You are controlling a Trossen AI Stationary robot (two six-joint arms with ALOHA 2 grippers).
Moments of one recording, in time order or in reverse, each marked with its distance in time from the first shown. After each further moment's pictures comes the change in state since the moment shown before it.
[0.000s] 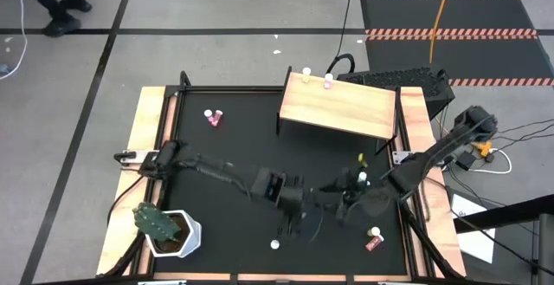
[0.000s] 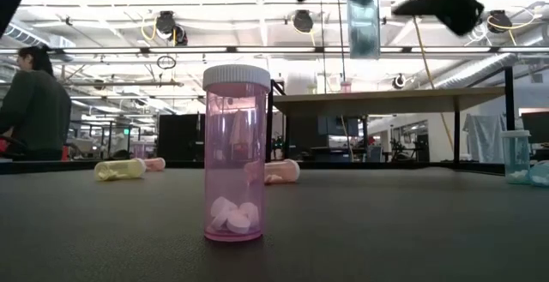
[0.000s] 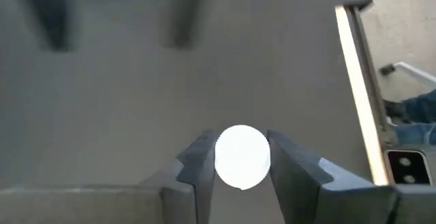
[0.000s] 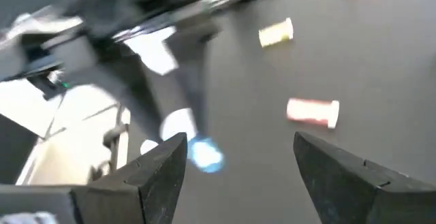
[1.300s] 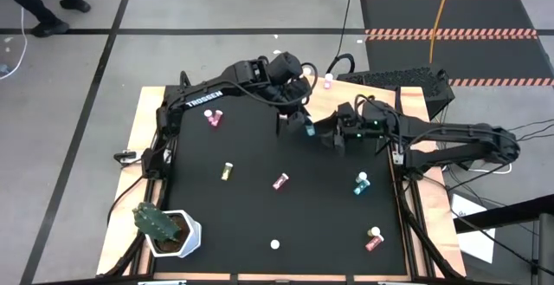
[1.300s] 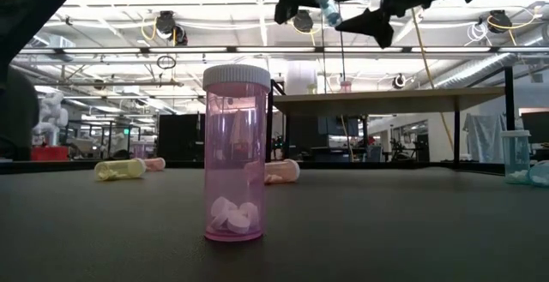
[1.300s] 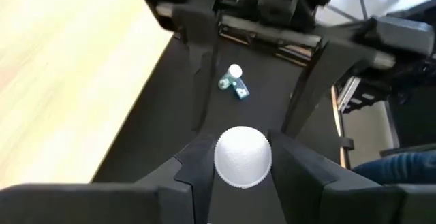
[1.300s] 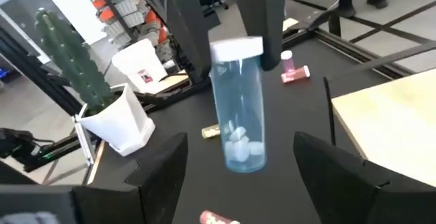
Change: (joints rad) left arm 0.574 -0.078 0.235 -0.093 0.444 -0.015; right arm -0.833 -0.184 0.000 0.087 -0.716 -0.377
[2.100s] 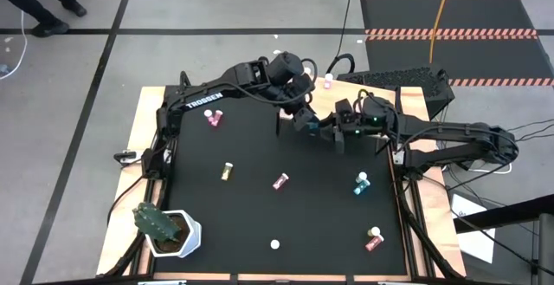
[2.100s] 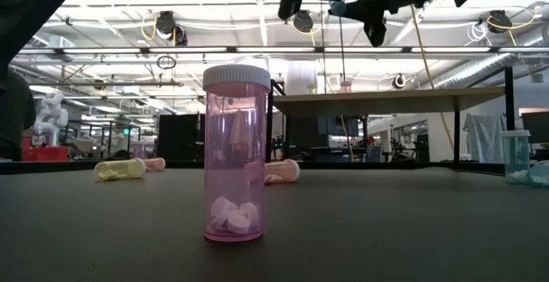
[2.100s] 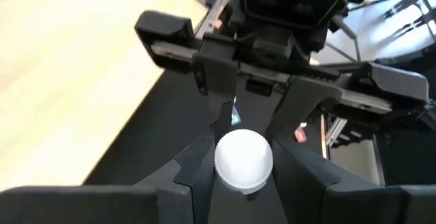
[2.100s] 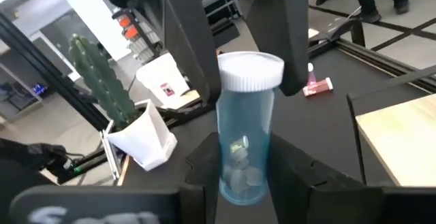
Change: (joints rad) left arm -0.019 0.000 -0.001 0.109 -0.037 -0.150; right arm -0.027 0.024 0.000 0.105 -0.087 0.061
